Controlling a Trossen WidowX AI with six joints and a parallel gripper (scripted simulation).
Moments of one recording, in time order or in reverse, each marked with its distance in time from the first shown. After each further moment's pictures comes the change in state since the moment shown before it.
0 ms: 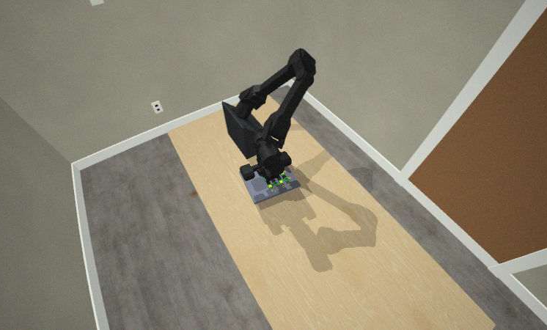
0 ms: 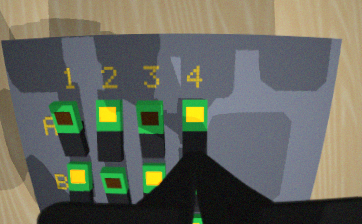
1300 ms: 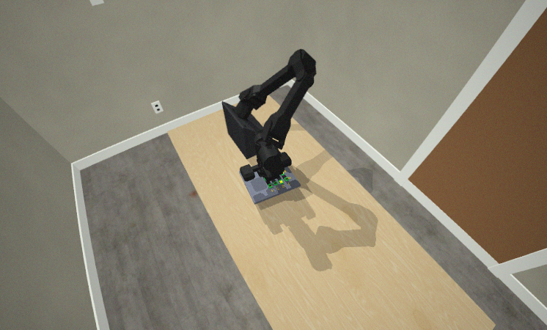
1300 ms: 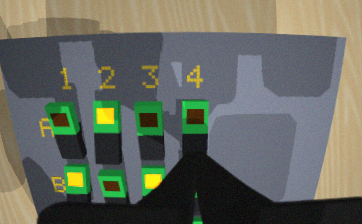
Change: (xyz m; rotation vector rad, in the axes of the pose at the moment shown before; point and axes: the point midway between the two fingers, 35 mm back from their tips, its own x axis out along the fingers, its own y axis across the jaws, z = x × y) arm 0.003 0.000 0.000 0.002 0.001 0.000
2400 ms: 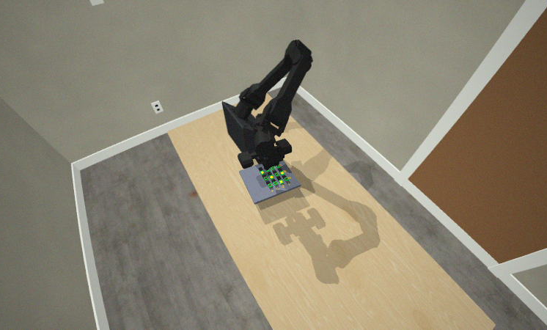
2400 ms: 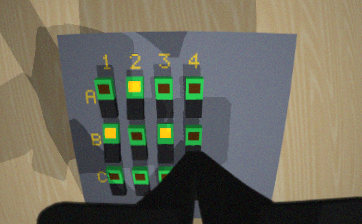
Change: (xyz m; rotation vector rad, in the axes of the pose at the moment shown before) arm -0.060 0.003 -0.003 -0.001 0.018 -0.003
